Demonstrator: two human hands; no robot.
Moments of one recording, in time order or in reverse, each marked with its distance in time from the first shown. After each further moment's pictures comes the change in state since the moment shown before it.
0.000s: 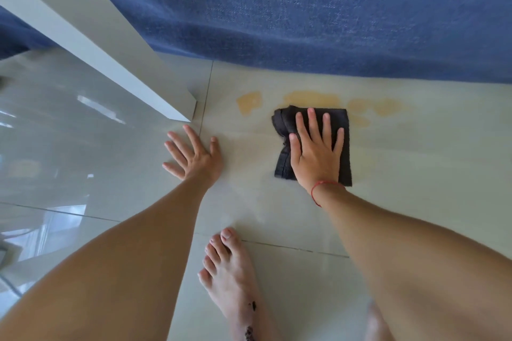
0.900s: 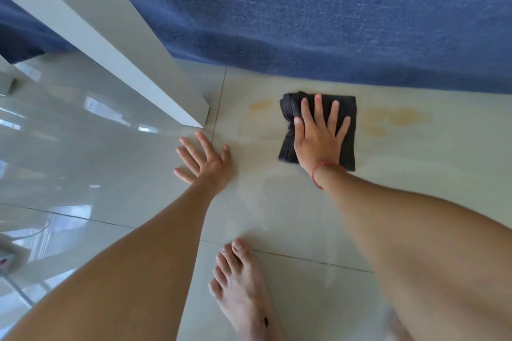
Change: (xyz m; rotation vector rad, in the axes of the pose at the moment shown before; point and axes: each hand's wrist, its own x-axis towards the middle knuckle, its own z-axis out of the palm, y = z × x) left_hand 0.011 -0.003 -0.001 0.021 -0.026 0.011; right_hand 0.050 -0.027 -0.006 0.050 0.002 0.041
